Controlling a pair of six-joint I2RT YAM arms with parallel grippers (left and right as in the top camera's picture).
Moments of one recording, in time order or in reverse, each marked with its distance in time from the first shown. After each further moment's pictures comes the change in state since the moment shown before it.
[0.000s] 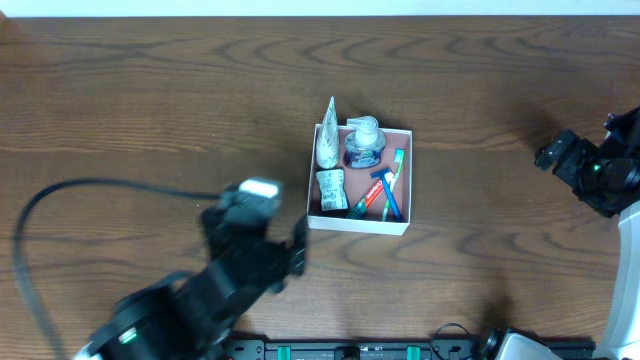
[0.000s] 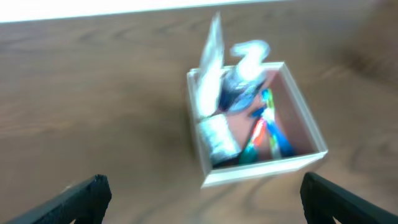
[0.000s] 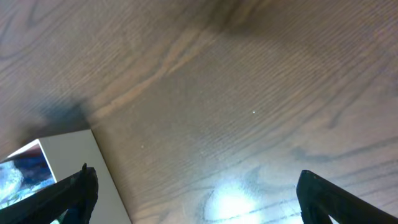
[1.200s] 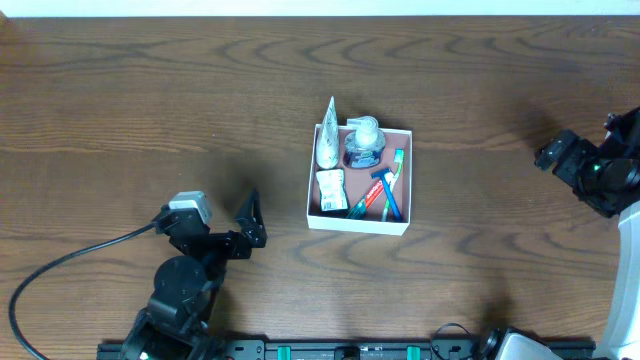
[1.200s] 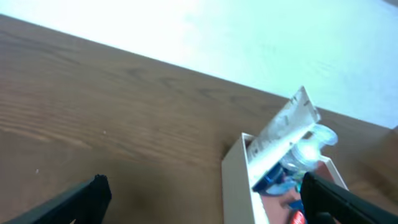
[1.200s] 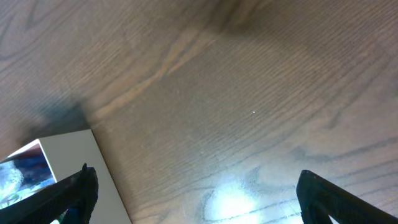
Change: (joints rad) left arm 0.559 -0.428 -0.658 0.709 0.264 0.070; right arm 0.000 0.000 0.000 0.001 0.000 0.000
